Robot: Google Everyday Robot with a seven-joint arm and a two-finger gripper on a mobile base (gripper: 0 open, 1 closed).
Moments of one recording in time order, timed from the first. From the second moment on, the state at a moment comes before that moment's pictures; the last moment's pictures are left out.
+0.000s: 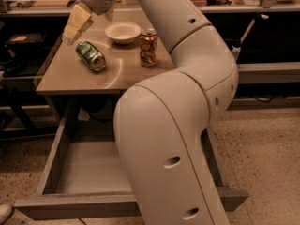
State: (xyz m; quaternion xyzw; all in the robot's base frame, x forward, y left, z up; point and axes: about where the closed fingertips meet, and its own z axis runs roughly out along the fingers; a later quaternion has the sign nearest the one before) arm 0.695 0.160 0.948 -0.52 0.83 0.16 0.16
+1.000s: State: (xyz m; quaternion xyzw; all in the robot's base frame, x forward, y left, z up) arm 0.718 0.187 0.921 -0.50 0.83 0.18 0.17
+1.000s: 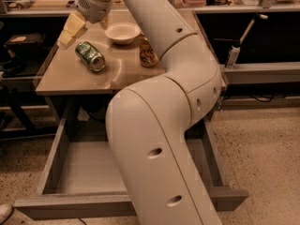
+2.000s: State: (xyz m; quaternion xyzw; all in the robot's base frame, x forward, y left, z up) arm 0.738 0.207 0.872 -0.49 0.84 0.18 0.14
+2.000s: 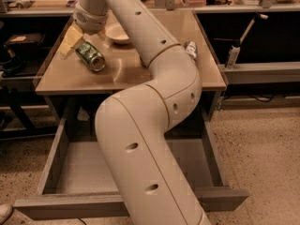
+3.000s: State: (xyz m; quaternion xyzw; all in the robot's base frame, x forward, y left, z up) arm 0.755 0.220 0.842 -0.48 0.85 0.18 0.14
